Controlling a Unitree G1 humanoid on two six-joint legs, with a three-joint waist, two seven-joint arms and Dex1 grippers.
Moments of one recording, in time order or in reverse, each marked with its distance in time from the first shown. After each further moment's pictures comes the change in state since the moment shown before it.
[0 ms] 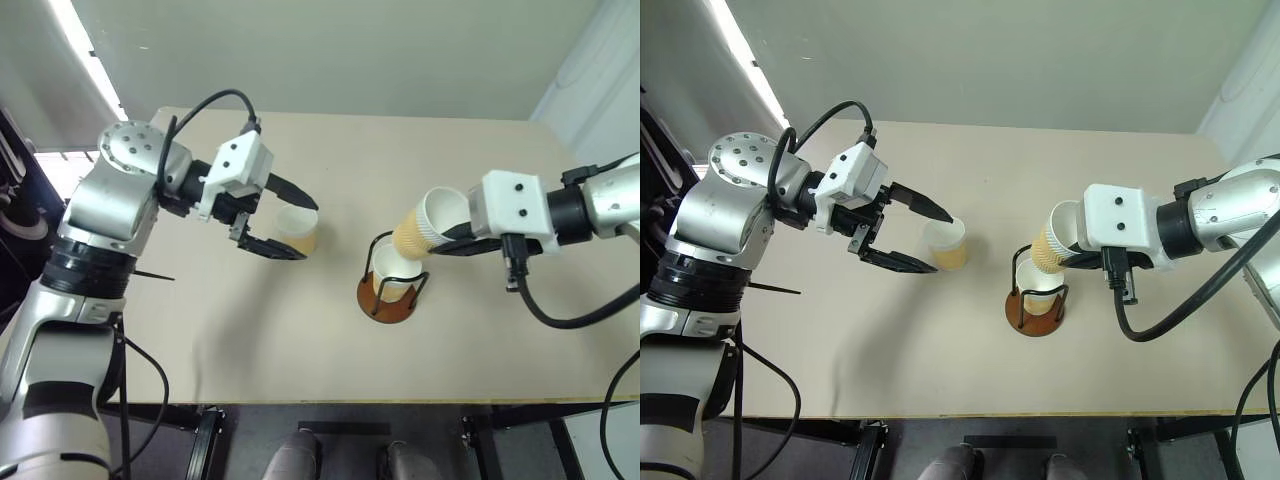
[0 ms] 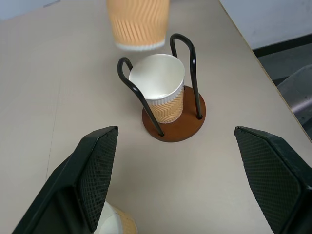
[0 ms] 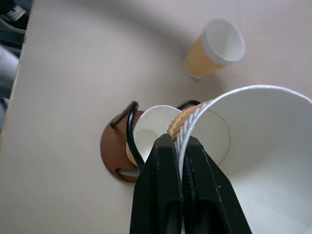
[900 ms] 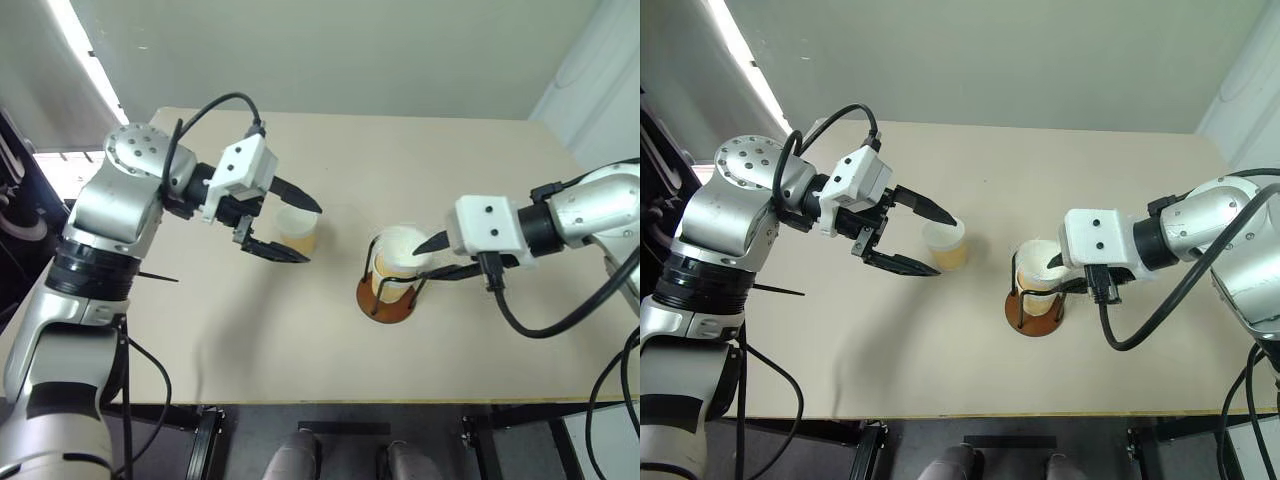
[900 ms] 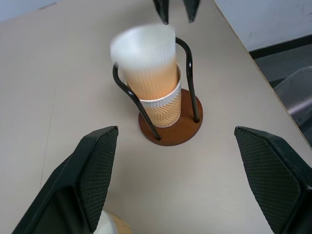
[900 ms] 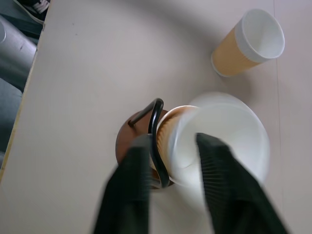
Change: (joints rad) left arm 0.006 -0.014 0.001 -0.017 0.000 0.013 0.001; right arm 0.016 0.075 0.061 0.015 -0.070 -0.033 0.040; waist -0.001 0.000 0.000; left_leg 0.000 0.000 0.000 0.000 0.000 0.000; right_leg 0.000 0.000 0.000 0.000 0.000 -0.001
